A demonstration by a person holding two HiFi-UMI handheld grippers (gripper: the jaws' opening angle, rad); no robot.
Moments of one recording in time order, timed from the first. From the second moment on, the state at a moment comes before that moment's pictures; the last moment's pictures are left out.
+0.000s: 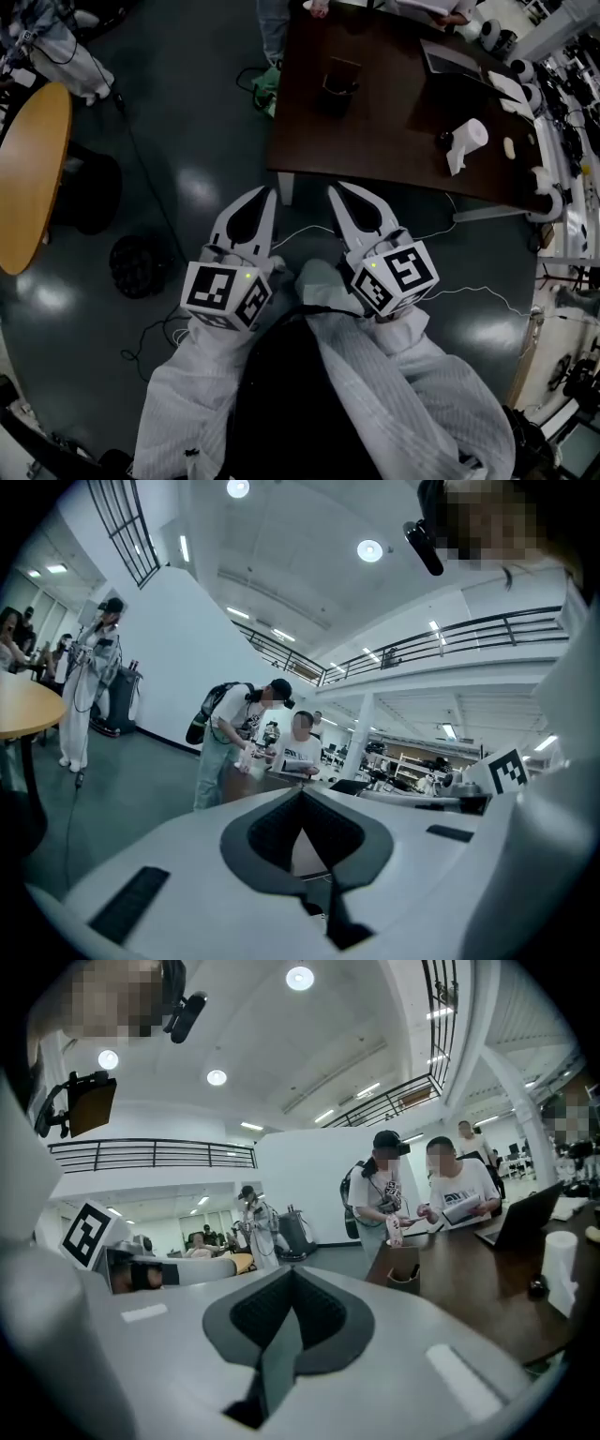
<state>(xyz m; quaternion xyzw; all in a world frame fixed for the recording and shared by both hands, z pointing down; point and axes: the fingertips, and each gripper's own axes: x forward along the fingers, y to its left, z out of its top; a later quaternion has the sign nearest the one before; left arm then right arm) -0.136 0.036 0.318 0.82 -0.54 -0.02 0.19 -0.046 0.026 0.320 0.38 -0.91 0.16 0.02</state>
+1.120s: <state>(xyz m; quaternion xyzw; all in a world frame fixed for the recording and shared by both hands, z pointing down) -0.066 -0.275 0.399 0.85 -0.45 0.03 0.26 0.034 -0.283 0.445 0.47 -0.84 0.26 0.11</state>
